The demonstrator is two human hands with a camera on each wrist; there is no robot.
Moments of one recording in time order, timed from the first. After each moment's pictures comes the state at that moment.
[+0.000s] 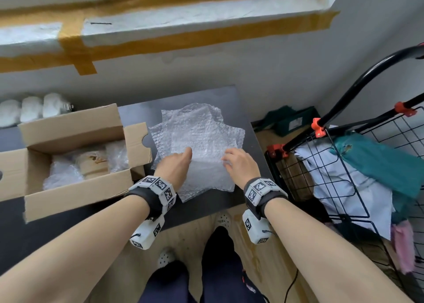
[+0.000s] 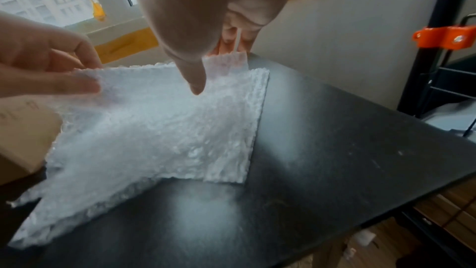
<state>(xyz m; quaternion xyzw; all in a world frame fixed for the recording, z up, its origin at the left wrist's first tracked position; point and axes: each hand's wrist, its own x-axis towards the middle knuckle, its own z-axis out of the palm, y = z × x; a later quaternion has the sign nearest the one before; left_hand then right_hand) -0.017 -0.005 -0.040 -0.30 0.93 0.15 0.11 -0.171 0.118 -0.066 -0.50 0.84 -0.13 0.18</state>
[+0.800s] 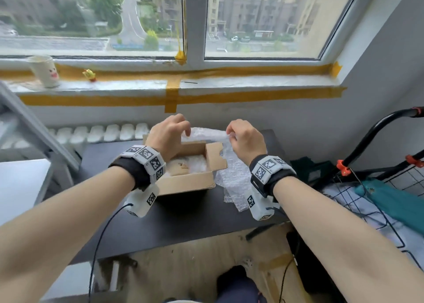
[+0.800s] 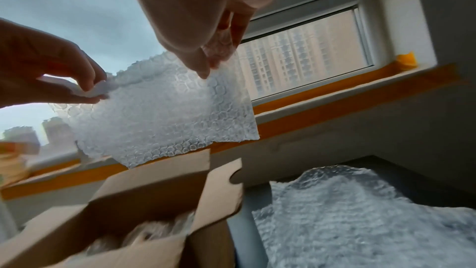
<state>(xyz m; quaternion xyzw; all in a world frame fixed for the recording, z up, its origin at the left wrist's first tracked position) 0.161 -0.103 0.106 -0.24 0.93 0.08 -0.25 -0.018 0.018 0.099 -0.58 0.77 -0.27 -0.06</state>
